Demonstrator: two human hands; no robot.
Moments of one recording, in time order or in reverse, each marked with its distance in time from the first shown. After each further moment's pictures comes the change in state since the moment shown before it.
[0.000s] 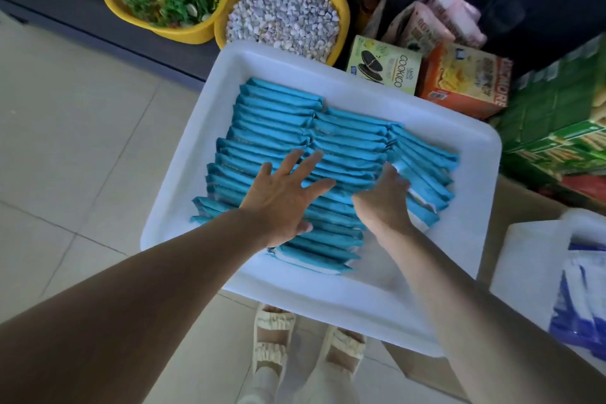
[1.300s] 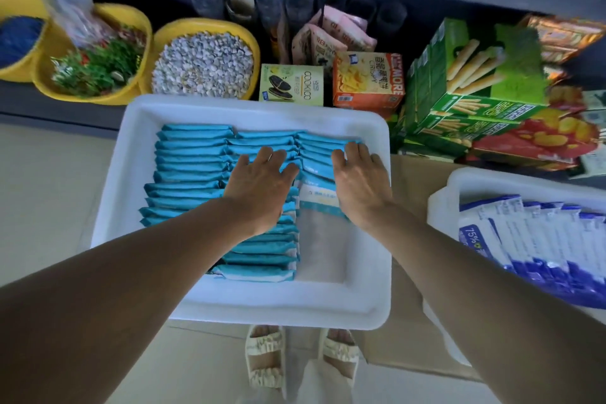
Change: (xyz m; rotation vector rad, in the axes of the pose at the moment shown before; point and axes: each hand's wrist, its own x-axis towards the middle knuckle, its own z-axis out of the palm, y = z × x) left_hand 0.038 0.083 -0.080 0.298 -0.022 -0.020; right_hand 0.019 0.039 -0.095 -0.962 0.305 -0.591
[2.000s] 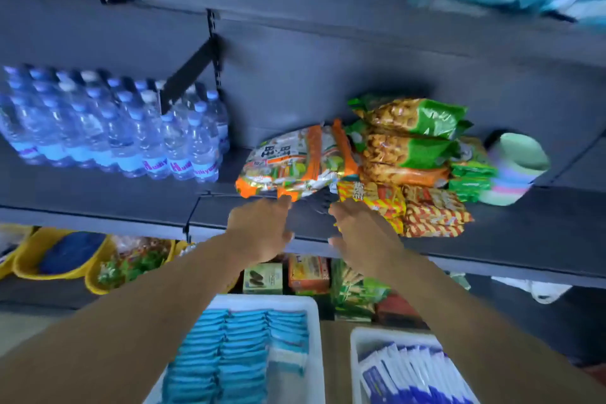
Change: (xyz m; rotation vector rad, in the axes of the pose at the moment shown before) left_hand -0.184 -0.046 -0.372 -0.305 0.449 -0.067; right_hand -0.118 0.079 -0.439 0.109 0.226 -0.041
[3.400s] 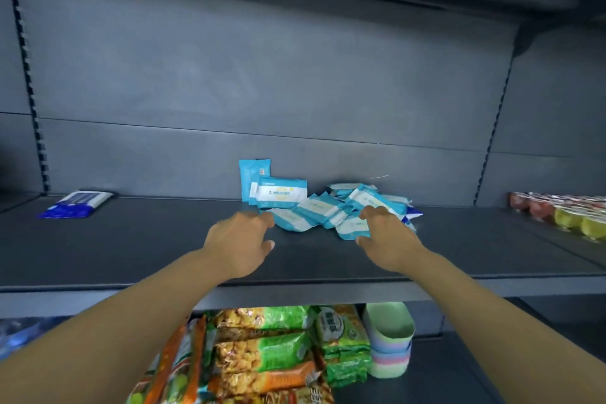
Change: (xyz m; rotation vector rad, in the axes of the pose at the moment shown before) left_hand 0.178 0.265 -0.267 0.092 0.440 0.232; right_hand -0.002 0.344 -0.295 0.077 0.345 0.433
